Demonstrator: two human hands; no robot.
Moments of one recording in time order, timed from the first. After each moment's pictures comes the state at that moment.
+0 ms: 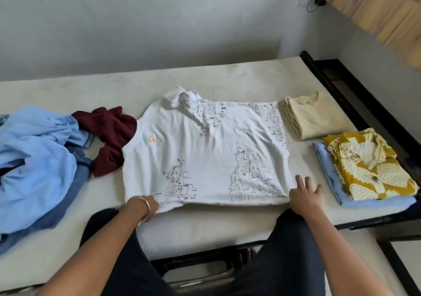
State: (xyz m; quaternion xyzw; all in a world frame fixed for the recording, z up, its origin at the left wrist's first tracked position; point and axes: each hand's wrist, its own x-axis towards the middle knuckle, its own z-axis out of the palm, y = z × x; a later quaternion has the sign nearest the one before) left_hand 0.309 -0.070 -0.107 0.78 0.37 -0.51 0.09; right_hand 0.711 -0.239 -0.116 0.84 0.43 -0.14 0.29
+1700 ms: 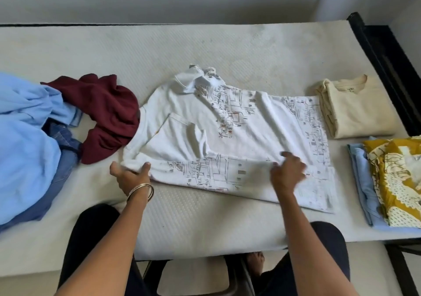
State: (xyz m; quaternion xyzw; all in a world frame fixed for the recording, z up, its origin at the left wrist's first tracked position) left_hand 0.304 -0.012 -0.201 0.34 0.83 0.29 0.32; right_hand 0.655 -0.102 -0.144 0.94 0.25 -0.15 -0.18
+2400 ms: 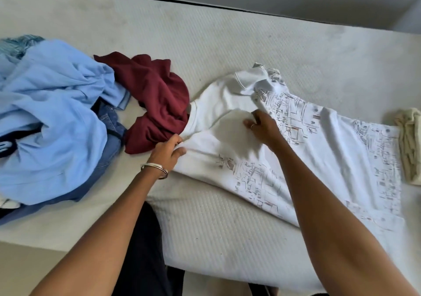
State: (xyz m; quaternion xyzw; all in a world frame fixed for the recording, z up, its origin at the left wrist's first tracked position) left_hand 0.238 0.074 -0.189 0.70 0.62 0.15 0.33; right_hand 0.547 0.124 -0.177 0.73 0.56 -0.36 -0.17
